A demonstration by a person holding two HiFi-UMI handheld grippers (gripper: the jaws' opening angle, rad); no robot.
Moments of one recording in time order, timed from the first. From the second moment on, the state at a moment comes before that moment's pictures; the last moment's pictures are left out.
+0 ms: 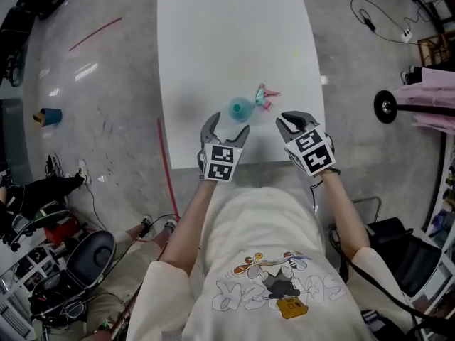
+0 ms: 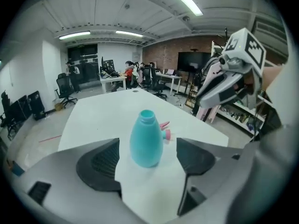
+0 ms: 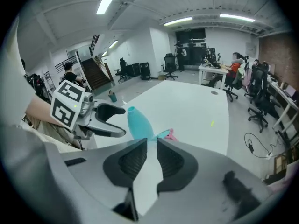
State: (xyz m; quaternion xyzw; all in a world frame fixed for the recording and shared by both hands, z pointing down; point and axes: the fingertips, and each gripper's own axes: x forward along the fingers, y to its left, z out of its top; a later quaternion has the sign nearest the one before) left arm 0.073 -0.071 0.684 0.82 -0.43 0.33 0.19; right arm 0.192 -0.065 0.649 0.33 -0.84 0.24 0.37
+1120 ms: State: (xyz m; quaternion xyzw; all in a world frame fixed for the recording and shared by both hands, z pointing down) left arm 0.035 -0.149 0.710 0.88 -0.37 0.28 0.12; right arm 0.122 -0.134 0.762 0.23 -0.71 0.27 0.60
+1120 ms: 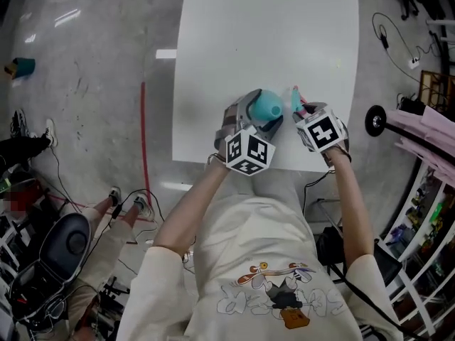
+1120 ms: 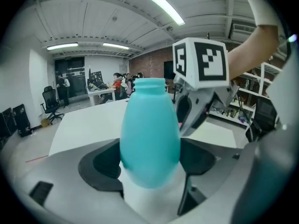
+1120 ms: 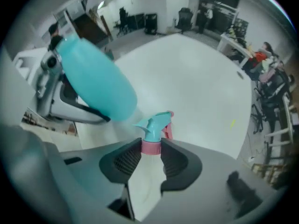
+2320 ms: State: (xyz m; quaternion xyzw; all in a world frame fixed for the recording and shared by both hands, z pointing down) left arm 0.077 -0.051 0.443 0.89 -0.19 0.40 0.12; right arm 0.079 -0.080 0.263 0.25 -0.96 0.07 -0.05
